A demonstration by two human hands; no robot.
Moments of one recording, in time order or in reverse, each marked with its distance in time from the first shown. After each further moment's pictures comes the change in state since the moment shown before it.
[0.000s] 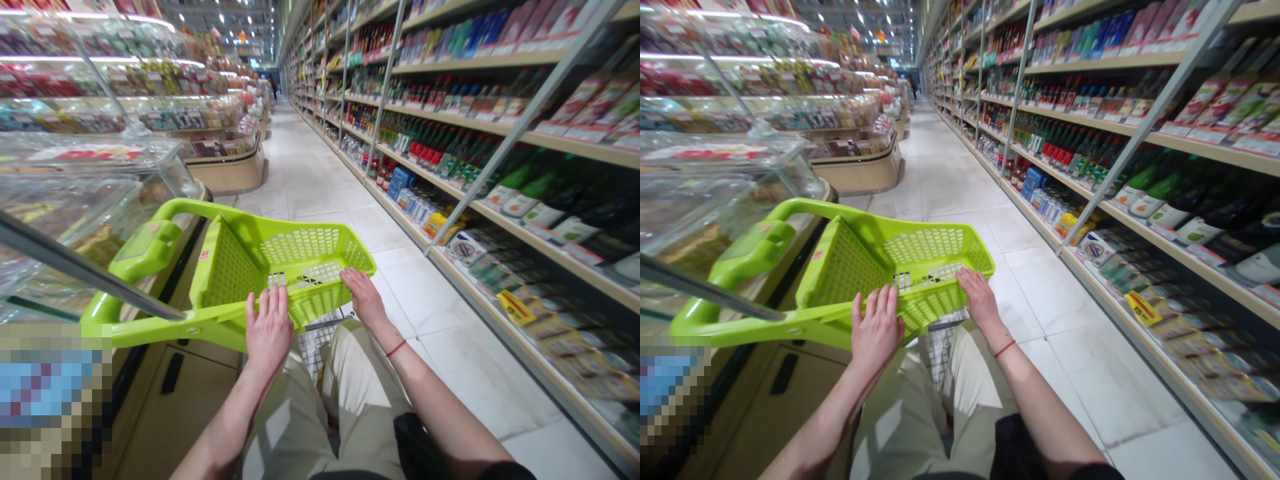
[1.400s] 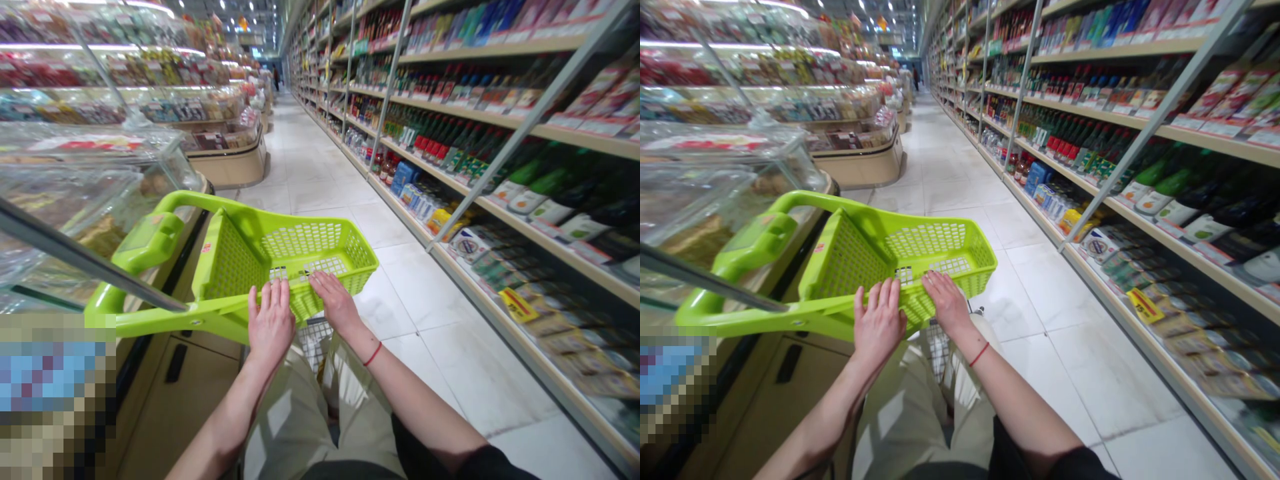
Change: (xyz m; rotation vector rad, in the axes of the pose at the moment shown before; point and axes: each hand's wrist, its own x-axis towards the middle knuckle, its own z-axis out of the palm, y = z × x) left_hand 0.000 0.002 -0.001 0.013 -0.019 -0.009; right_hand 0.018 -0.075 0.018 0.056 -0.069 -0.088
